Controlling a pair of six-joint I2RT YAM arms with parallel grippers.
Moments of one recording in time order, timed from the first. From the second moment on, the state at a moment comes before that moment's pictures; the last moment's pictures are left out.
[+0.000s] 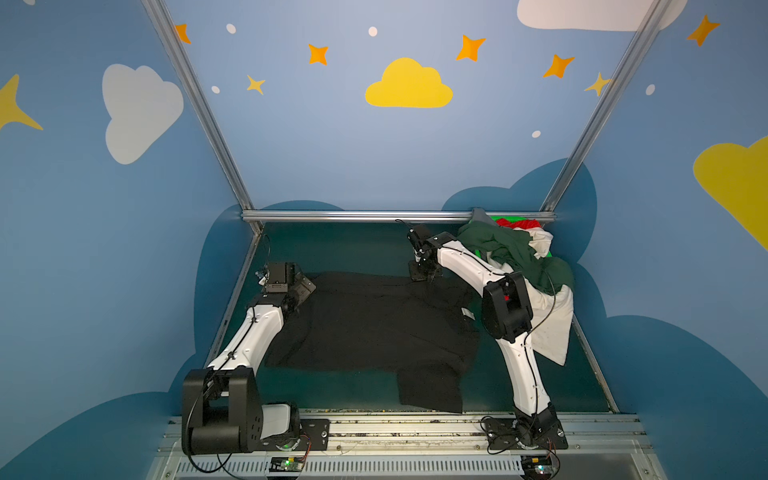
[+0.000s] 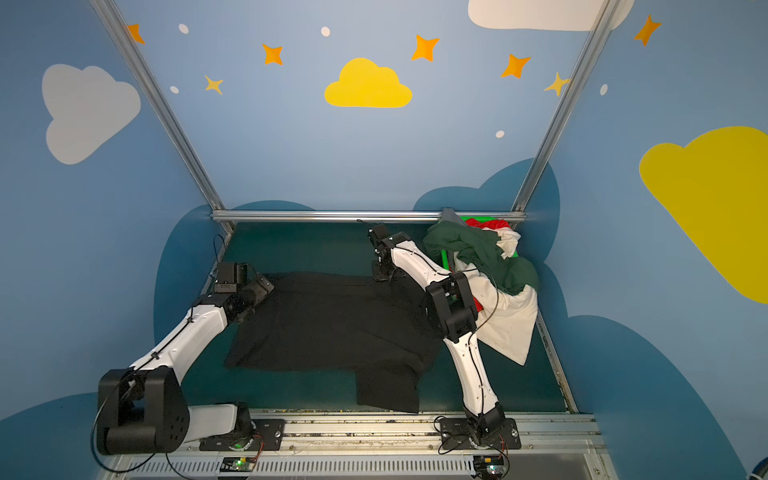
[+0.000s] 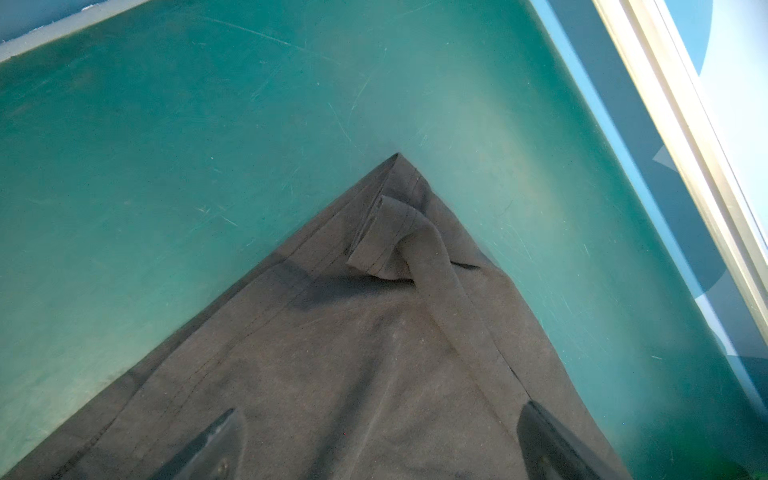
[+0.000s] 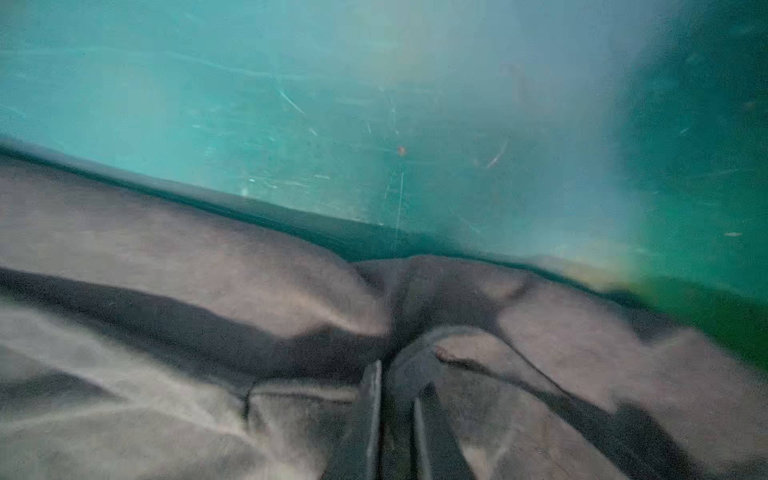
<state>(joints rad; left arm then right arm) 0.04 1.32 0.84 -0.41 -0.12 -0.83 0.57 2.32 2.05 -1.00 0.07 0.36</state>
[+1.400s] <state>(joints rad) 0.04 1.27 0.77 -0.33 -0.08 -0.83 0.74 2.05 1.68 -1.11 -0.05 0.61</state>
